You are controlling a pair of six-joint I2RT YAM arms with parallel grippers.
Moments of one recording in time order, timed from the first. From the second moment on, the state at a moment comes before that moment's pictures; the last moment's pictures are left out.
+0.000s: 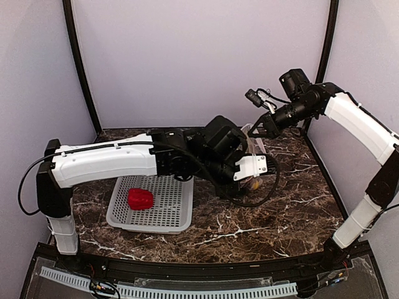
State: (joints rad) left arm -1.25 1.90 1.87 -0.66 -0.11 0.51; right arm 0.46 1.58 1.68 -1.01 -0.61 -0.26
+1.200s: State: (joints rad) left arm -1.21 2.12 2.14 -0.85 -0.25 0.76; right arm 0.47 1.59 1.78 -1.07 -0.37 -0.35
